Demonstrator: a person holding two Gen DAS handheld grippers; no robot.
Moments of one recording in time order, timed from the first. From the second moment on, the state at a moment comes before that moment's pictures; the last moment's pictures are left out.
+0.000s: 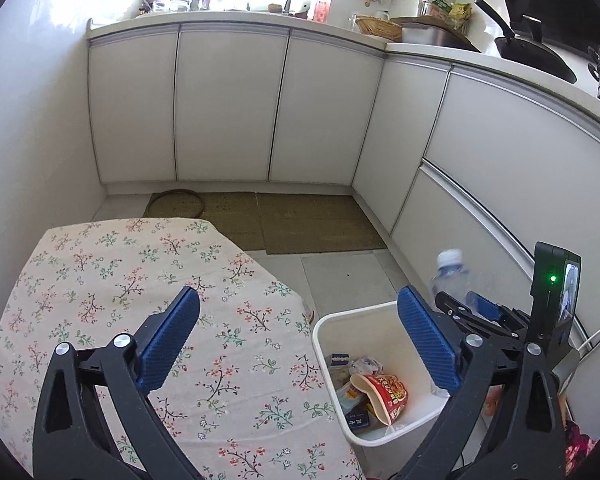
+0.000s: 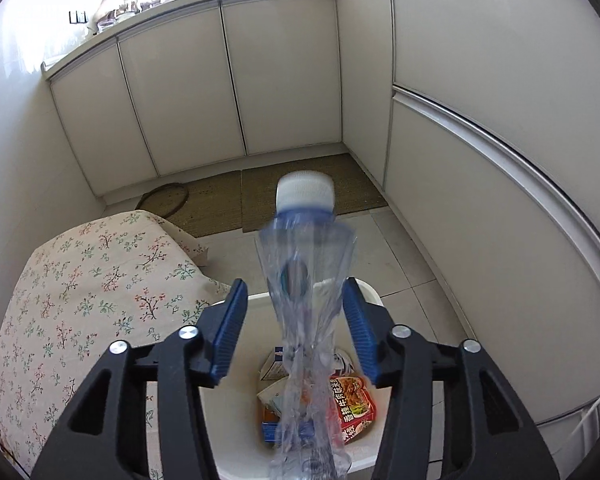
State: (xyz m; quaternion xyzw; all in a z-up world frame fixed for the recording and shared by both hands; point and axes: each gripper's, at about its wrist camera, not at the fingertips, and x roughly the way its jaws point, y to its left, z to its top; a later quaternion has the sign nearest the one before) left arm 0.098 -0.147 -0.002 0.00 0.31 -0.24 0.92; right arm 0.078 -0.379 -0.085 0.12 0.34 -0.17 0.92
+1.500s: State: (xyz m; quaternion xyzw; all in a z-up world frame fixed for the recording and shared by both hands) left arm 0.032 -0.073 0.031 0.02 0.22 -0.08 0.97; right arm -0.032 -0.254 0.017 0.07 0.19 -0.27 0.94
